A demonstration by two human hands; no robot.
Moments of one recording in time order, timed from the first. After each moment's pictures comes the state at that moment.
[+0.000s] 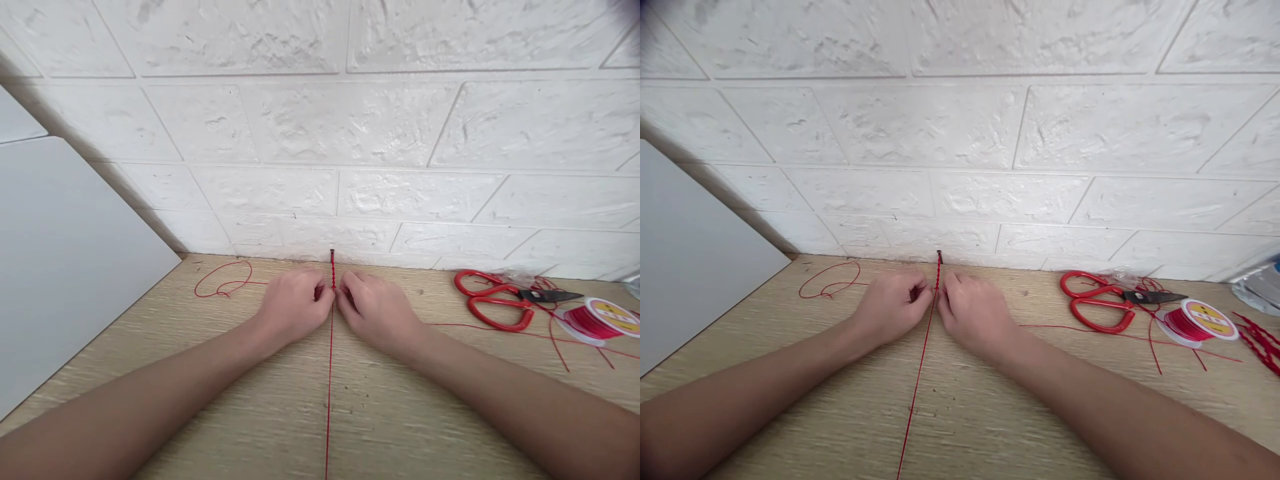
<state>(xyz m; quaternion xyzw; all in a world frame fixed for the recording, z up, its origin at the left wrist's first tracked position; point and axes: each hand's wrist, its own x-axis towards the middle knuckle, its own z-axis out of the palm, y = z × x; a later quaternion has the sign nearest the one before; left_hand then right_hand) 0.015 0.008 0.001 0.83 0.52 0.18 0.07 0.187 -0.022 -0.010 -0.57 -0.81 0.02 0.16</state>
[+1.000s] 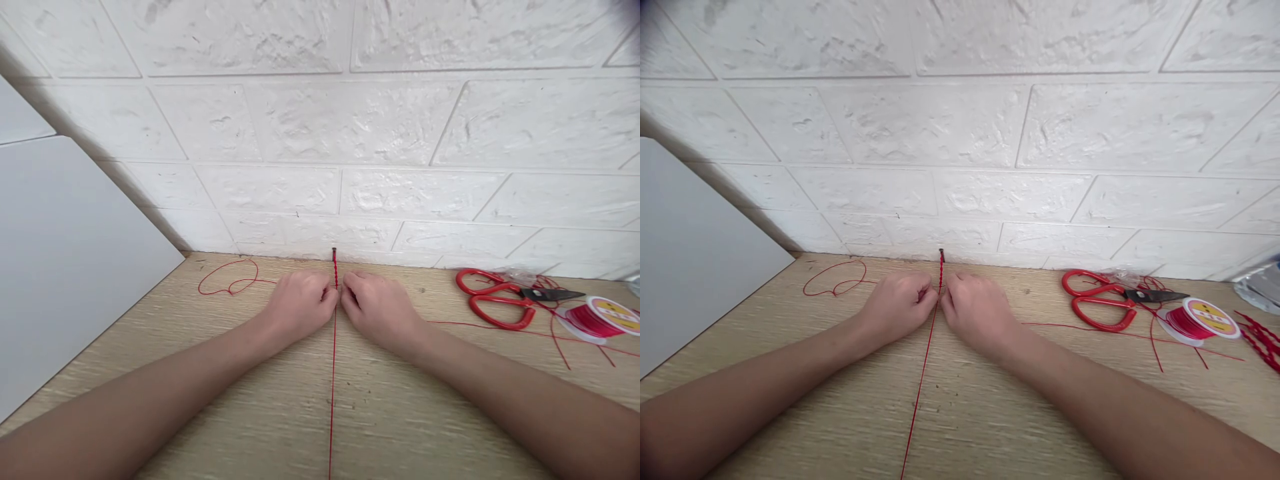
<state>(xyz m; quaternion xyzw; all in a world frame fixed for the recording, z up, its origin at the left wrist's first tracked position) 0.016 0.008 -0.005 0.86 0.48 0.16 0.04 0.187 -0.019 -0.012 -0.58 -0.80 0.03 0.15</state>
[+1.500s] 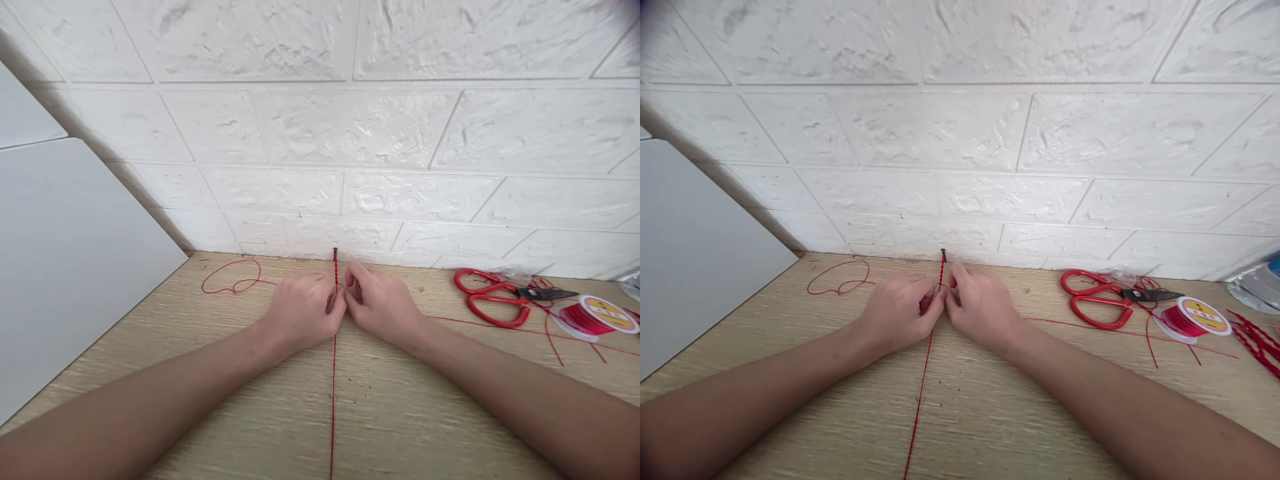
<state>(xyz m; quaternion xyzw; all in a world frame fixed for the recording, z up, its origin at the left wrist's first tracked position) 0.015 -0.008 -0.006 0.87 0.43 0.22 -0.04 0.193 -0.019 -0.015 -0.57 -0.79 0.09 0.23</state>
